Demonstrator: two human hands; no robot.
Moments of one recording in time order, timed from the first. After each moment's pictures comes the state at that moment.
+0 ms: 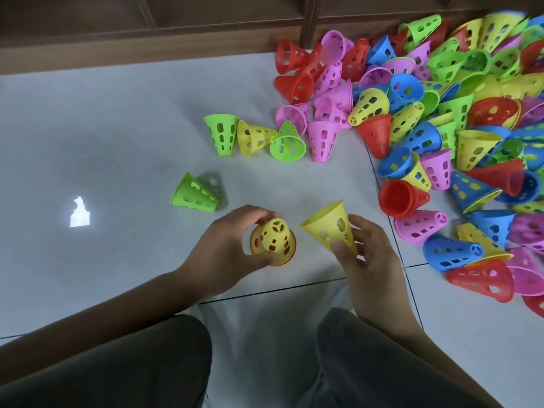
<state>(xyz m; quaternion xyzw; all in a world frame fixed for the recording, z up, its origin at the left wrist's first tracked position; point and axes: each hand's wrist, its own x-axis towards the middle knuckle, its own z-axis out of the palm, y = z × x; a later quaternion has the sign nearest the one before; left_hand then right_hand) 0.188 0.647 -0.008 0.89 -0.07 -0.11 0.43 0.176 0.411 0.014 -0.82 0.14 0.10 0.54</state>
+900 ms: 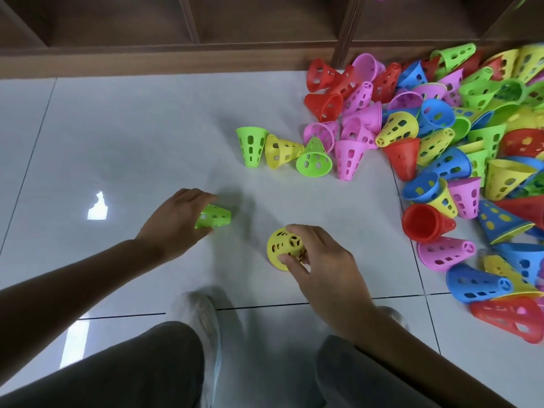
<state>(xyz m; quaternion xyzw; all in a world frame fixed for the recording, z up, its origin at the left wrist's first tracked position) 0.211 0.768 -0.045 0.98 -0.04 -0.07 0.17 0.197 0.479 -0.001 -0.92 -0.16 0.10 0.34</state>
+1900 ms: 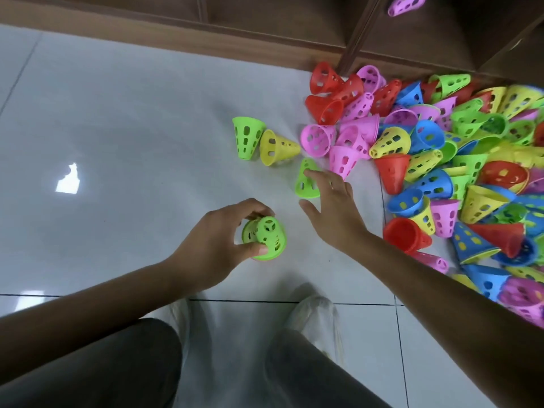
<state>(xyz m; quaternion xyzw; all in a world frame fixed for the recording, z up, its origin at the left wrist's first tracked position) 0.186 0.663 0.008 0.87 0.03 -0.10 0.48 0.319 0.450 -0.050 -0.95 -0.19 0.12 0.21</state>
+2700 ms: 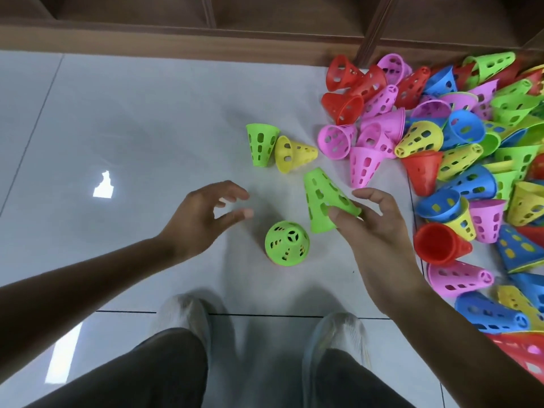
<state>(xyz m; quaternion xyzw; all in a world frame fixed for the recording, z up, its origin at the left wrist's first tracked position) 0.226 0.724 -0.032 0.89 0.05 -0.03 0.44 0.265 0.460 0.027 -0.66 0.11 0.17 0.72</state>
